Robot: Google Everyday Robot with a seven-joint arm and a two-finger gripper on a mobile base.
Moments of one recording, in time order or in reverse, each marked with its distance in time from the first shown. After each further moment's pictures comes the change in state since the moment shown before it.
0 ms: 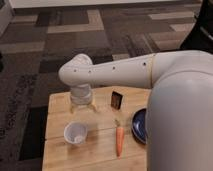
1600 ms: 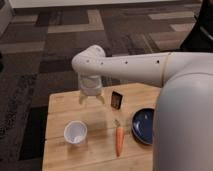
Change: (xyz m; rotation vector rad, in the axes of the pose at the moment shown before) arm -0.041 -0.059 -0.025 -0.014 -0.041 0.045
